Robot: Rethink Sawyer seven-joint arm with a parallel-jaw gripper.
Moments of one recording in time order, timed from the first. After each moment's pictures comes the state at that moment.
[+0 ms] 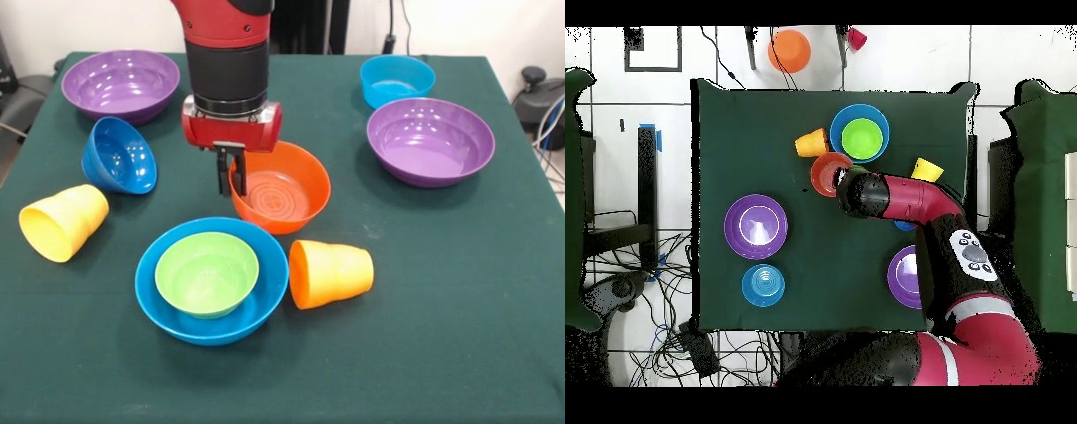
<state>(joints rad) -0.50 -0.49 0.20 1.54 -0.28 0.40 1.78</state>
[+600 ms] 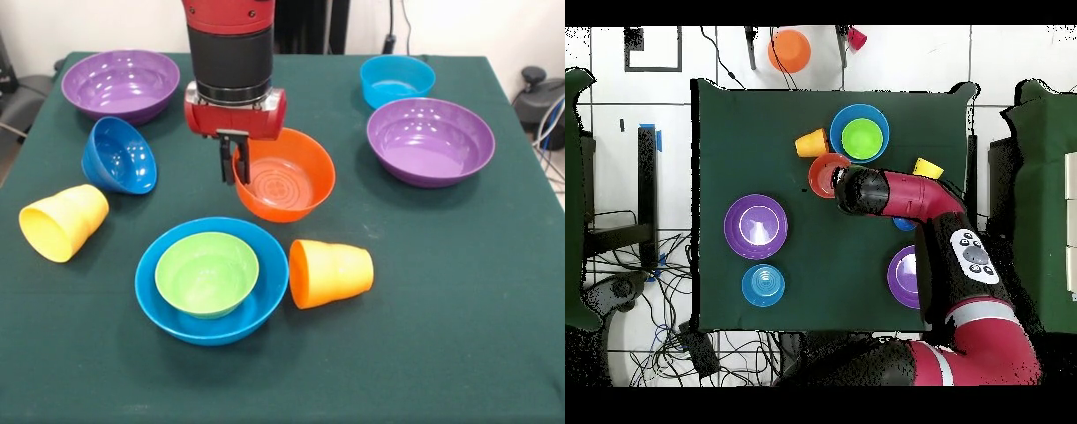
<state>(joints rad) -0.49 -0.52 0.21 1.54 -0.27 0.46 1.78</state>
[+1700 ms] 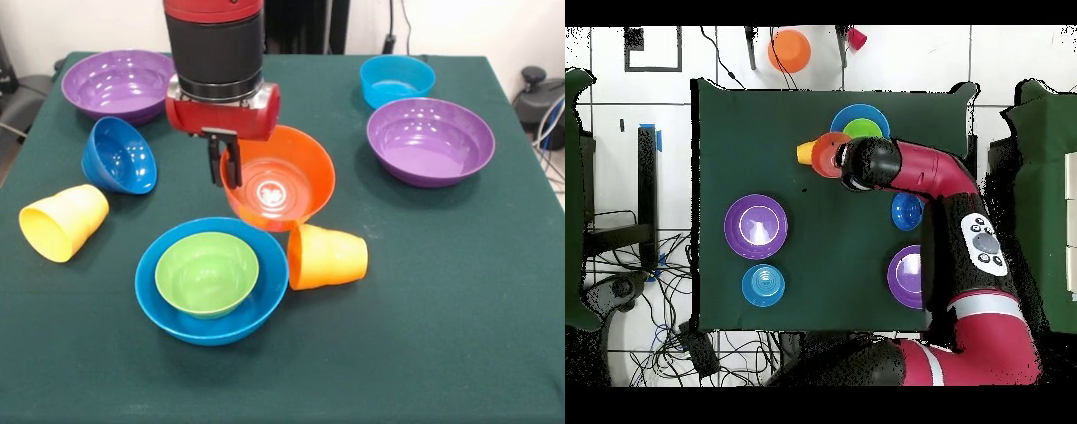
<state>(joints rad) -0.47 -0.52 0.21 1.38 -0.20 0.64 1.78</state>
